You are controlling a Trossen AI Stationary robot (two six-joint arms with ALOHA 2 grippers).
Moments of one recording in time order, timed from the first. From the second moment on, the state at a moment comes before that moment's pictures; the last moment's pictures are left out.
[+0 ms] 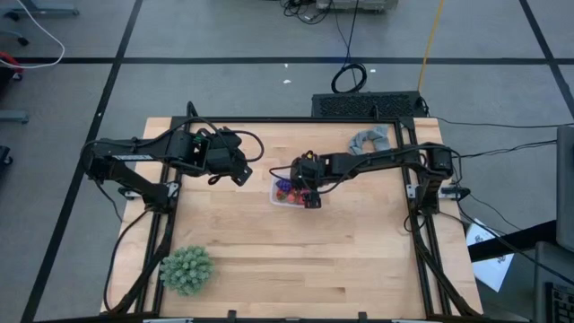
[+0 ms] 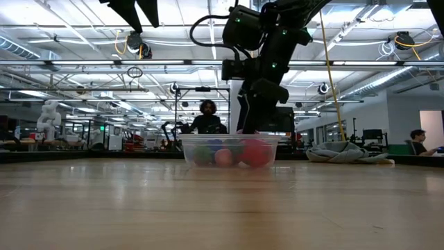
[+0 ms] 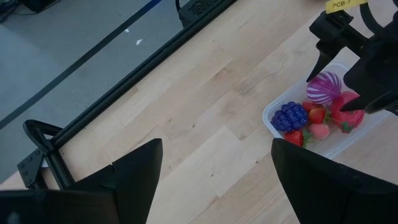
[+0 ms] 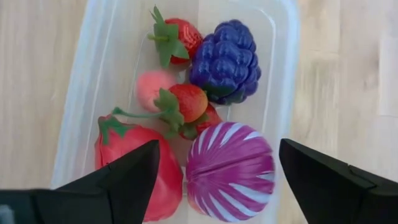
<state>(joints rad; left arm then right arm) -0.05 1.43 1.62 -1.39 -0.59 -0.76 -0.10 1.84 1.26 -0.54 0.10 -0.21</state>
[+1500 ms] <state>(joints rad) -0.13 1.36 1.62 -1.25 -0.58 -0.69 0.08 1.21 1.26 -0.72 0.10 0.15</state>
